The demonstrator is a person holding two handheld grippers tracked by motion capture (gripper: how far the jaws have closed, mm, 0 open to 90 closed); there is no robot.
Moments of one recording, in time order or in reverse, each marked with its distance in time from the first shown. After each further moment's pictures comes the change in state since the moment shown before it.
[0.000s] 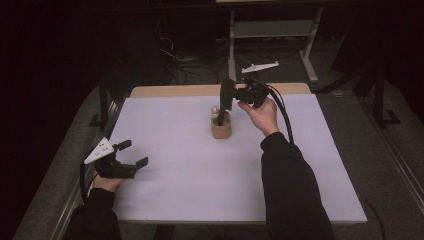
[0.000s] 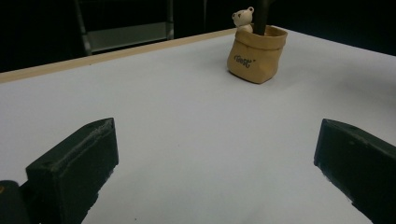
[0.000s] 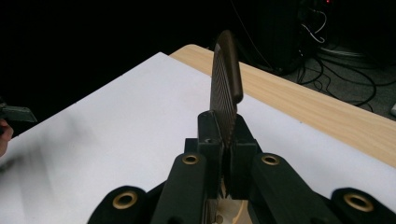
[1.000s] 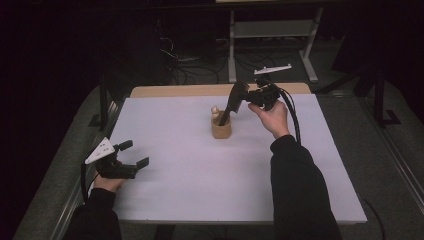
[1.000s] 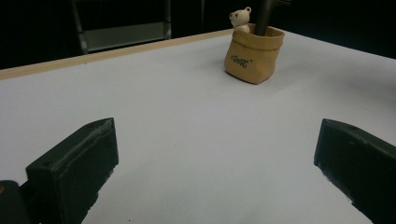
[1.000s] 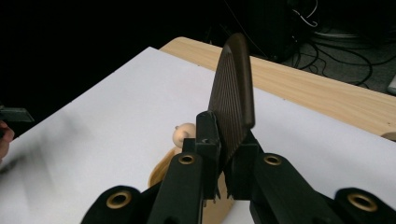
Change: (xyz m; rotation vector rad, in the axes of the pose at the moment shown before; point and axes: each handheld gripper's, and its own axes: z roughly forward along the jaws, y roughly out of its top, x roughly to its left) left arm -0.001 -0.001 0.002 -0.004 -0.011 -0.011; right arm -0.021 -0.014 -0.020 0.018 -0.012 0.079
